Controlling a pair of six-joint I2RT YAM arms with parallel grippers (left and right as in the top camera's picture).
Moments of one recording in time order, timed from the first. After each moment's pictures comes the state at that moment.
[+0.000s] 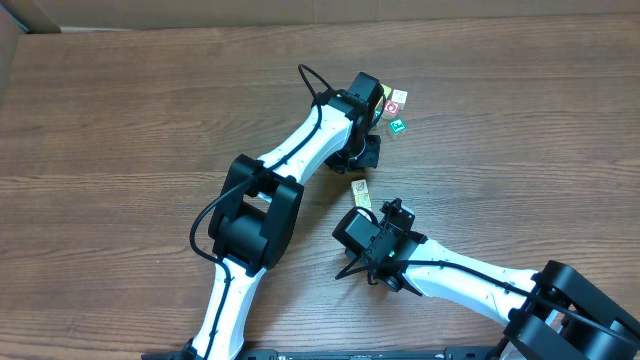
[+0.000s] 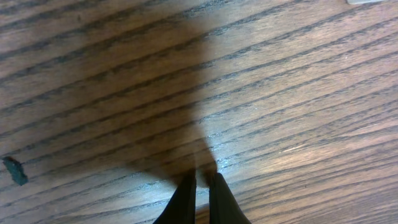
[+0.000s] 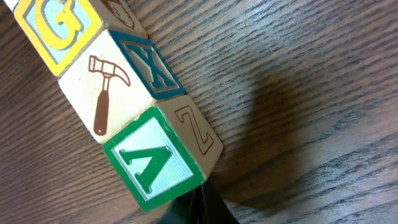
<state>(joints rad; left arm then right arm) -0.54 2.32 1.83 -0.94 0.16 -0.38 0.91 1.63 0.77 -0.39 0.20 1.40</state>
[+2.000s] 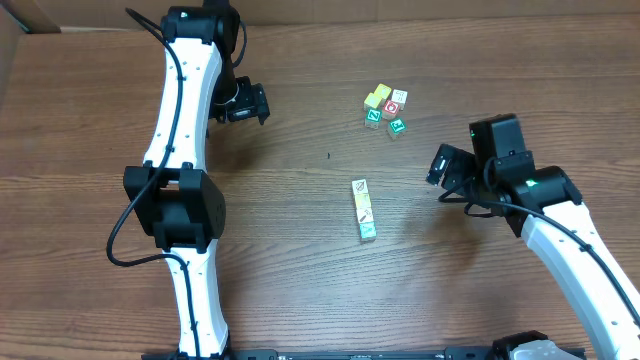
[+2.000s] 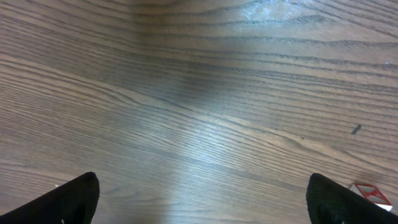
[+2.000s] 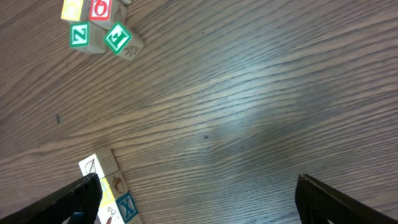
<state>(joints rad) -0.08 2.32 2.36 -1.67 -0.03 -0.39 0.25 1.33 1.02 -0.77 0.04 0.61</state>
